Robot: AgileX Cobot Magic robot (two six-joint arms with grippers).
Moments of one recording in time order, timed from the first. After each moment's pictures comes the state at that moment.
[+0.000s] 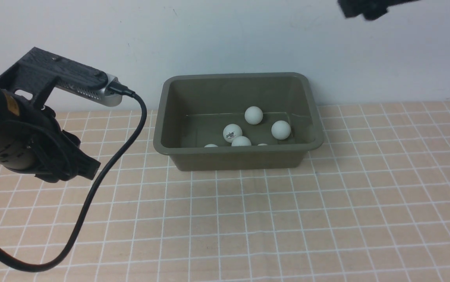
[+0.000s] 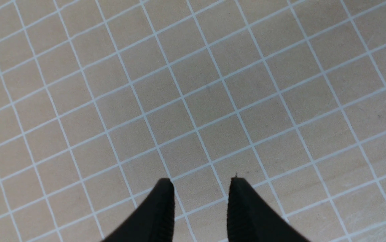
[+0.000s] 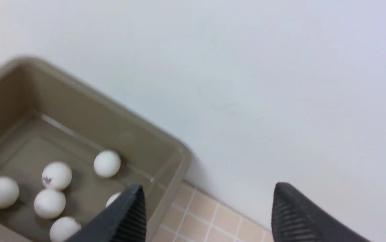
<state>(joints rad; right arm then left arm) 0.48 1.45 -1.62 -0.41 0.85 0.08 -0.27 1.26 -1.09 0.07 0.96 0.07</state>
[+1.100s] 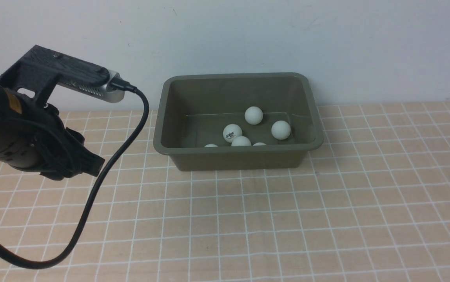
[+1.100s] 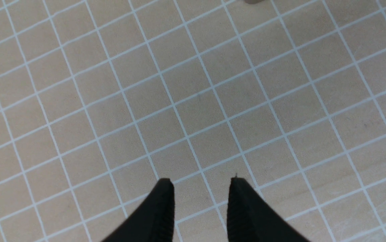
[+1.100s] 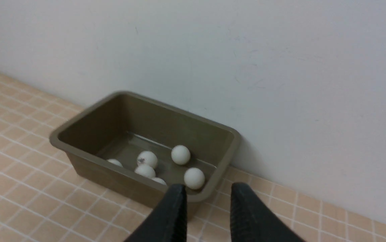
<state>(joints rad) 0.48 0.40 -0.61 -0.23 0.49 0.16 -0.27 1.26 -1.09 0.05 0.94 0.07</state>
